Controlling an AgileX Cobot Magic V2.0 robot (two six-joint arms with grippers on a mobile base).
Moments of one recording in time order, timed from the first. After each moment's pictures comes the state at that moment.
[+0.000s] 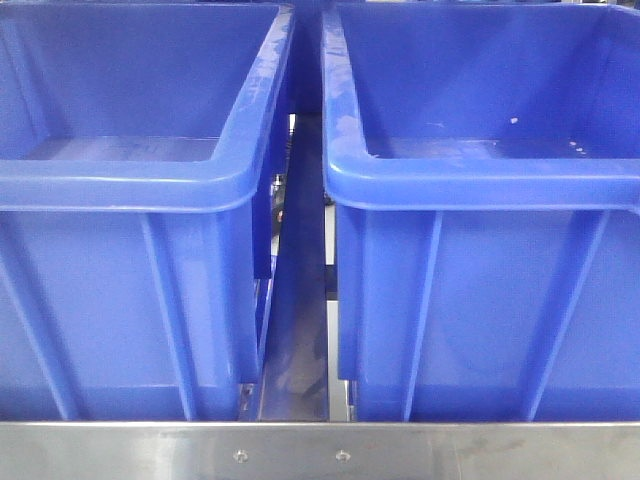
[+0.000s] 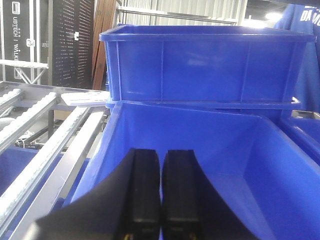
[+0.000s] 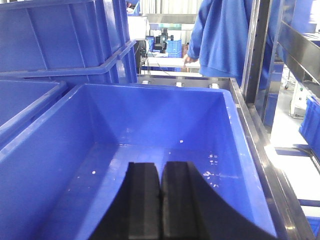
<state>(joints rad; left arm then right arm) -0.05 0.24 -0.34 -0.27 0.03 0.12 0.13 0.22 -0.40 0.03 0.18 0.02</state>
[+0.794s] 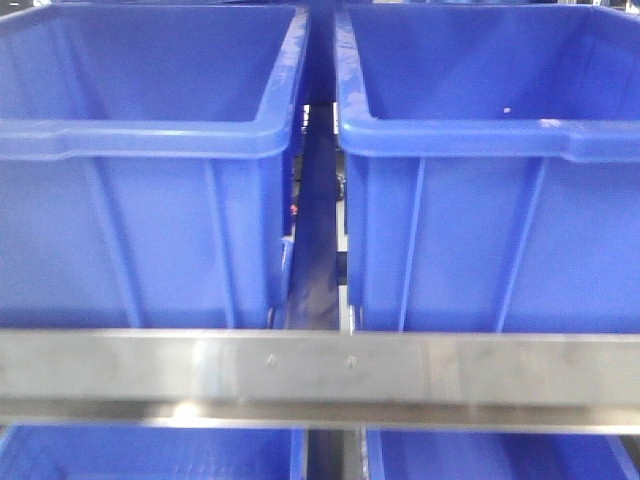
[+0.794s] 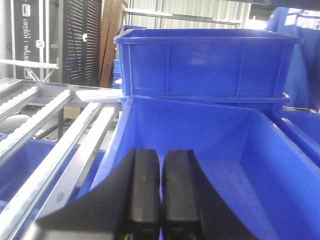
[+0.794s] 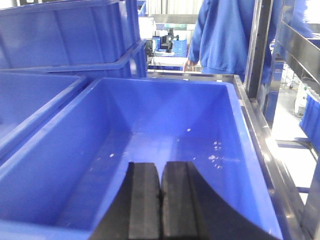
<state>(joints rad) -0.05 0.24 -0.34 -0.27 0.03 0.12 0.13 0.22 -0.40 0.03 0.18 0.02</state>
